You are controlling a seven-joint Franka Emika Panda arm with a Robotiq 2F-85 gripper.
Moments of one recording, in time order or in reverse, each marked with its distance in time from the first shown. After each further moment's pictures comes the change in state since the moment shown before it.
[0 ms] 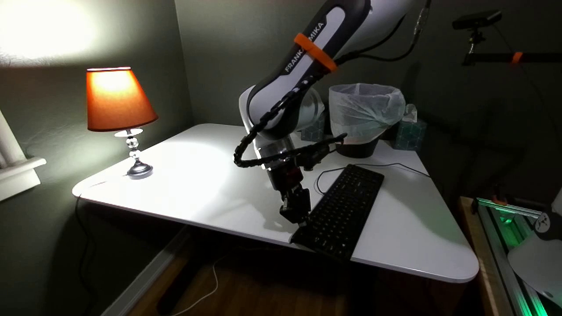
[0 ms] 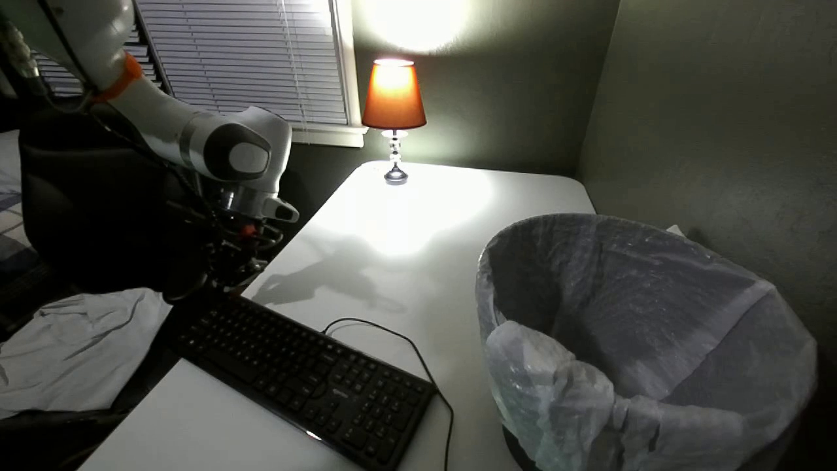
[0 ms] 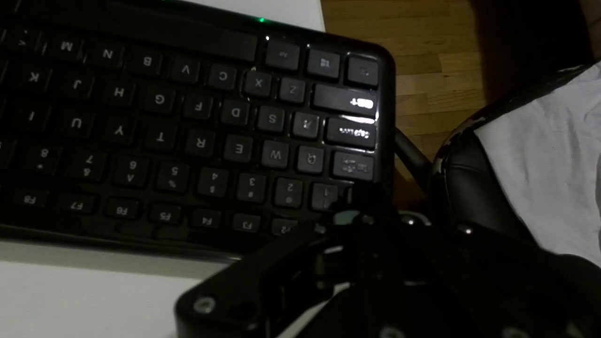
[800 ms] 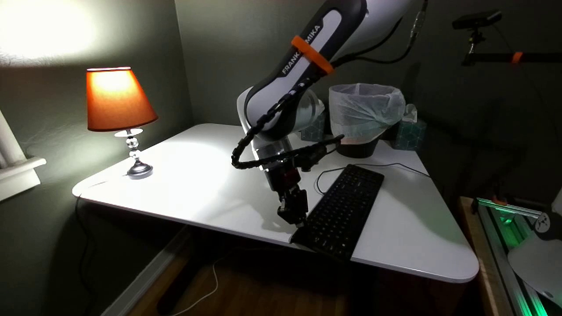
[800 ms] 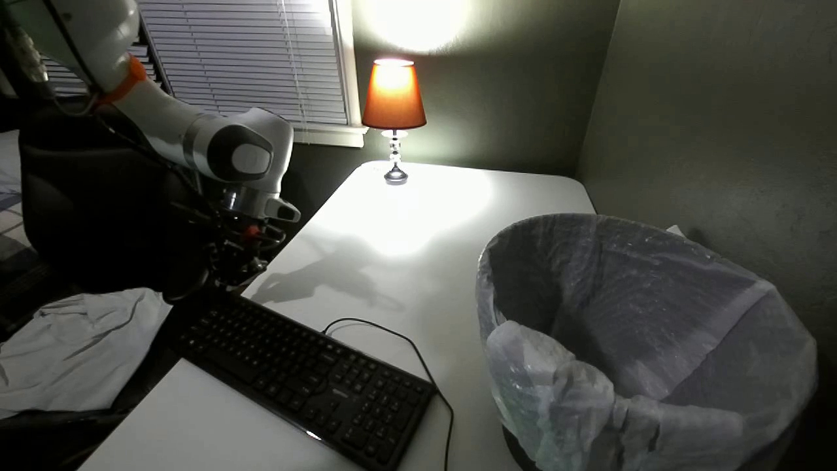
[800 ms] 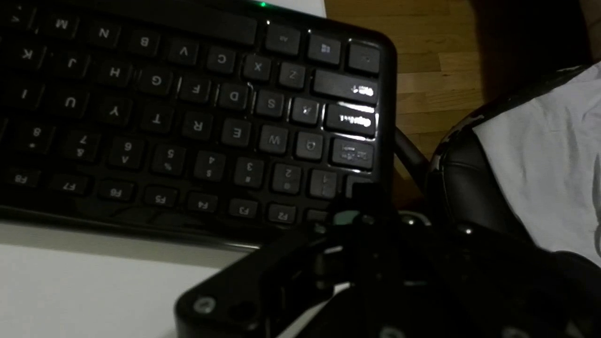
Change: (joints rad) arm 0.000 0.018 0.002 0.022 0.000 0.000 -0.017
